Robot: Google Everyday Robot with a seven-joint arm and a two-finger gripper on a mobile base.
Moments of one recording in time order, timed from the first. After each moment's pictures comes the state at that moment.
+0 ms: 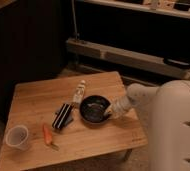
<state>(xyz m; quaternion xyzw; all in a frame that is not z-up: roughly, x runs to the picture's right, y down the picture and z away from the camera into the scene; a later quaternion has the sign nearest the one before) 0.094 0.161 0.885 -0.39 0.10 0.80 0.44</state>
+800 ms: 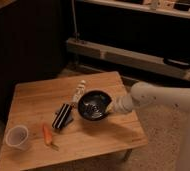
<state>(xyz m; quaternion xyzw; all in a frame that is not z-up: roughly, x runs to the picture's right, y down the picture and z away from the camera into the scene) 0.084 0.115 0.788 -0.36 0.02 0.81 0.47</state>
